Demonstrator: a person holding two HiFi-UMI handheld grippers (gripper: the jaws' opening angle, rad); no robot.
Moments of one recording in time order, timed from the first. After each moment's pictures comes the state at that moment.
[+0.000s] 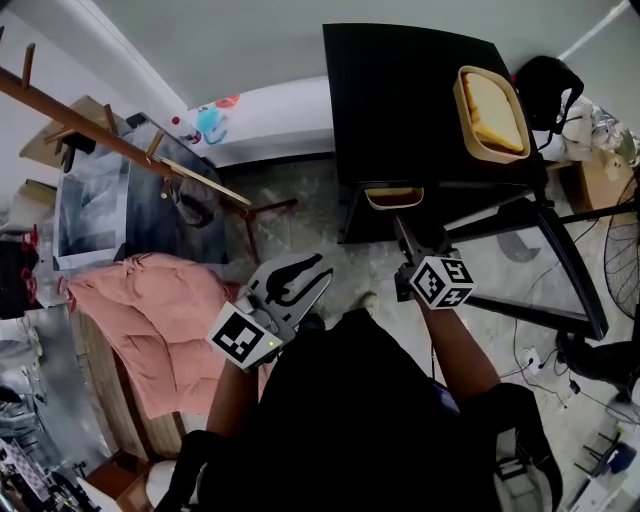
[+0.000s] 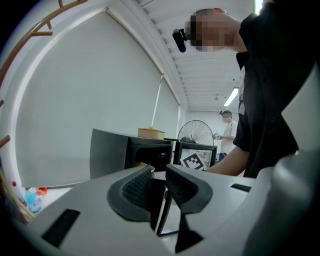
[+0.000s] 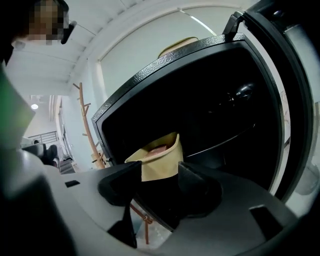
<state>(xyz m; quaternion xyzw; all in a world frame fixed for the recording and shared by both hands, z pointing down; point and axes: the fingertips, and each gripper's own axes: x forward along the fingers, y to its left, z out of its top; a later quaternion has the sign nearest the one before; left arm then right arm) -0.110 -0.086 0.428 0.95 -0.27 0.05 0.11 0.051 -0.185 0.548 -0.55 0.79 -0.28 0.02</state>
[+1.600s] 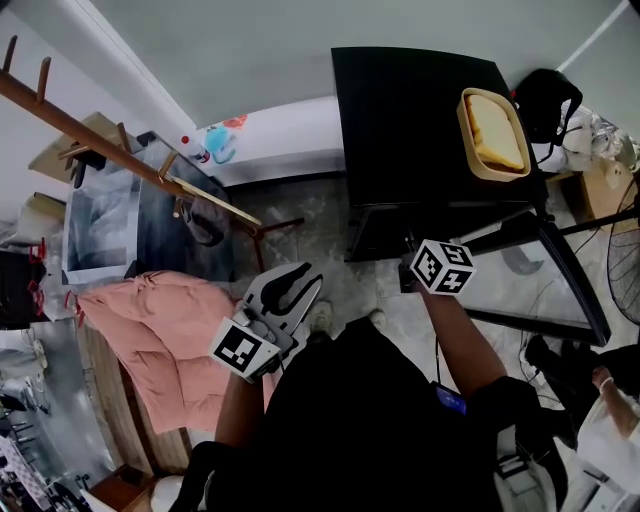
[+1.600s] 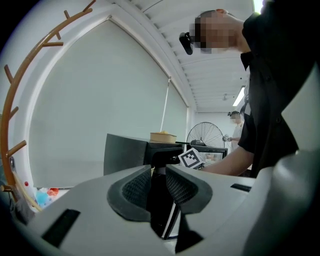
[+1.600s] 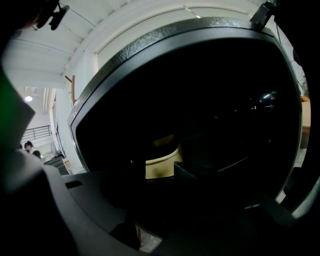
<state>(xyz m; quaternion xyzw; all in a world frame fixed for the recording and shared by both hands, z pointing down) -0.144 -0.105 0.426 0.94 -0.33 0.04 0.11 0.047 -0.240 0.540 -0.58 0.77 -0.27 0.00</state>
